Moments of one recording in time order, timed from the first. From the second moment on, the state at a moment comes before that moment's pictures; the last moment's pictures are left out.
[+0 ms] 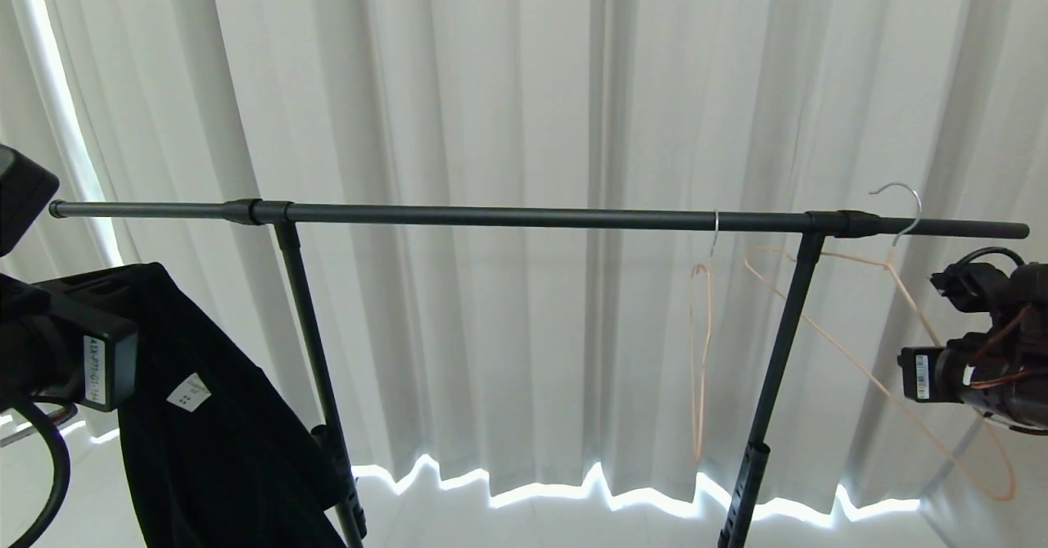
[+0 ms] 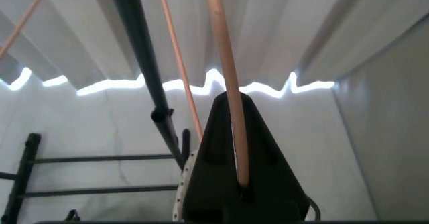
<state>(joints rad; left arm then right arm) -0.34 1.02 -0.72 -0.09 0.35 0.39 0.04 1.55 -0.60 -0.41 -0.08 0.02</state>
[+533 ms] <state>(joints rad) -0.34 1.01 -0.70 -0.10 0.35 0.38 0.04 1.33 -0.46 -0.29 -0.21 -0.01</state>
